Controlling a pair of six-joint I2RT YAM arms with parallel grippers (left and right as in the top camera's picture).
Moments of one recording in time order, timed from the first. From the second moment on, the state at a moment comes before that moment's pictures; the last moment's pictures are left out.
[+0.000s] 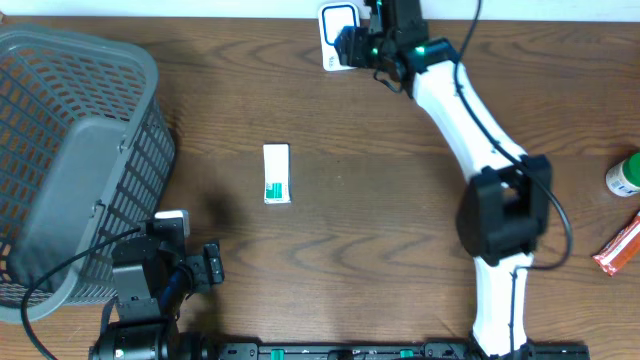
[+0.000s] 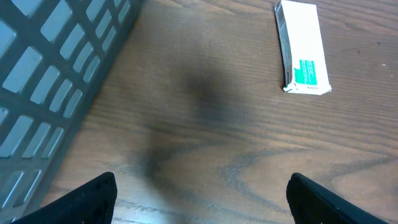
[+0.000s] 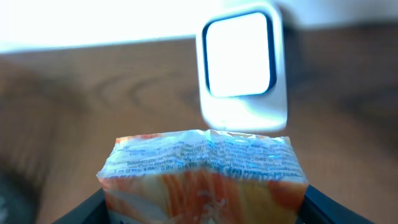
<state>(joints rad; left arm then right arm) 0.10 0.46 0.50 -0.87 0.11 -0.04 0.34 2.24 2.03 -0.50 -0.16 0.38</state>
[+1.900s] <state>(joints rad) 0.10 0.46 0.50 -0.87 0.11 -0.04 -0.28 2.38 2.00 -1.36 0.50 0.49</state>
